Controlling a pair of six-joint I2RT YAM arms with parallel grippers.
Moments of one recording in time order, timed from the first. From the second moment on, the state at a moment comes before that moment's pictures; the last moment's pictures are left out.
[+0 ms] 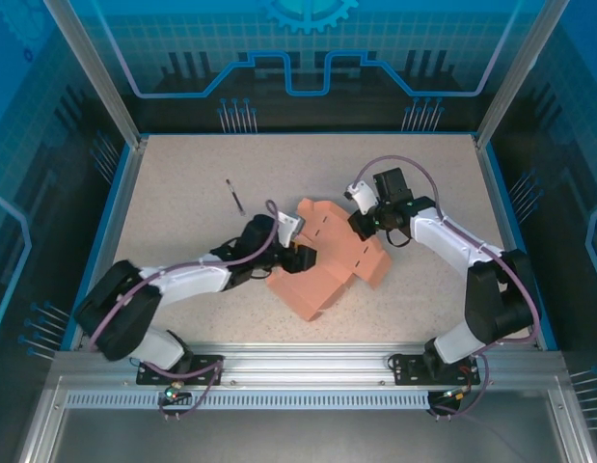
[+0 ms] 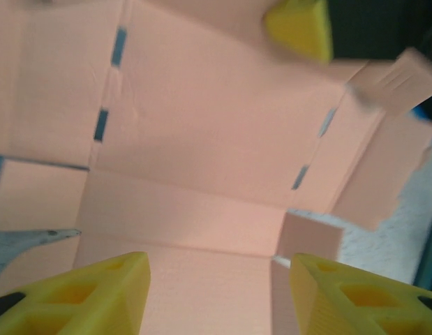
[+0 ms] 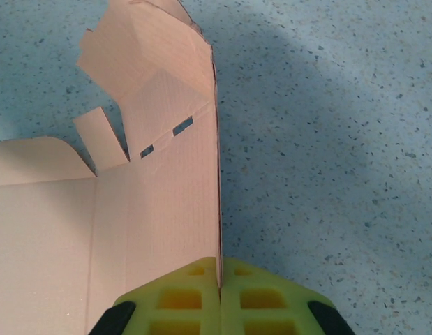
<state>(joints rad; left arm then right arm) -0.67 1.51 0.70 0.20 0.29 -0.41 0.33 1.54 1.06 -0.48 -0.29 -0.24</state>
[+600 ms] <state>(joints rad) -0.74 1.83 0.86 0.28 0.24 -0.33 0.30 1.56 1.06 -0.47 -0.29 -0.23</state>
